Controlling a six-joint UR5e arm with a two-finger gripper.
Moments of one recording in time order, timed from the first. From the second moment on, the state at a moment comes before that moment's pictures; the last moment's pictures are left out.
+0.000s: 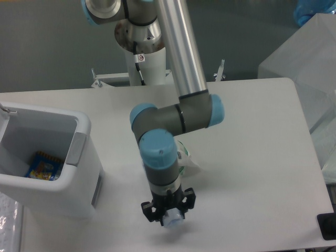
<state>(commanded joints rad) 2.36 -2.12 -1.34 -0.72 1.56 0.01</state>
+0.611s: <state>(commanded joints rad) 2.38 -2.00 -1.18 -0.62 1.48 0.01</state>
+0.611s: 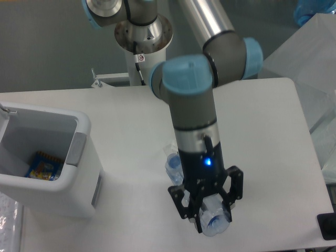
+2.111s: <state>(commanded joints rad) 1.99 -1.87 -1.29 -0.62 1.46 -0.07</state>
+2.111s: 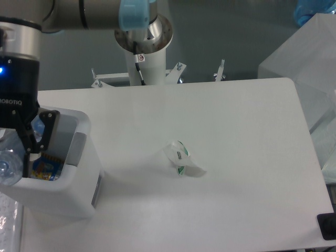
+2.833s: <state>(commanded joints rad) 1.98 -1.87 -1.35 -0.62 1.46 -0.06</state>
